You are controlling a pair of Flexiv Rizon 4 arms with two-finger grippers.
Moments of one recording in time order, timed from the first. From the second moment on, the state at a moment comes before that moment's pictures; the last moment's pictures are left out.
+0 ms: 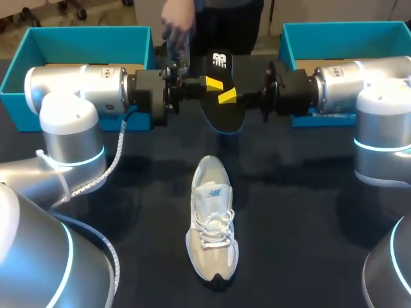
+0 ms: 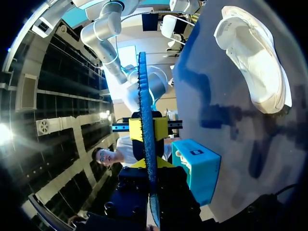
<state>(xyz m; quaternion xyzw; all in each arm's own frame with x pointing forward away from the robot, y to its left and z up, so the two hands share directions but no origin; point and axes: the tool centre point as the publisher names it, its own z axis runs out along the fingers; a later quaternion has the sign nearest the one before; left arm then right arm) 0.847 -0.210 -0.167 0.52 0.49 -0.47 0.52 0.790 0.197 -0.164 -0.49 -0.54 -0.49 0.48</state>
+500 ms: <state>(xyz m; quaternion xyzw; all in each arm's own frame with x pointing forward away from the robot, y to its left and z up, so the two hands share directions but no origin) 0.846 -0.201 -0.168 0.51 0.50 -0.47 0.51 0.799 0.183 -0.172 -0.48 -0.54 -0.51 0.45</state>
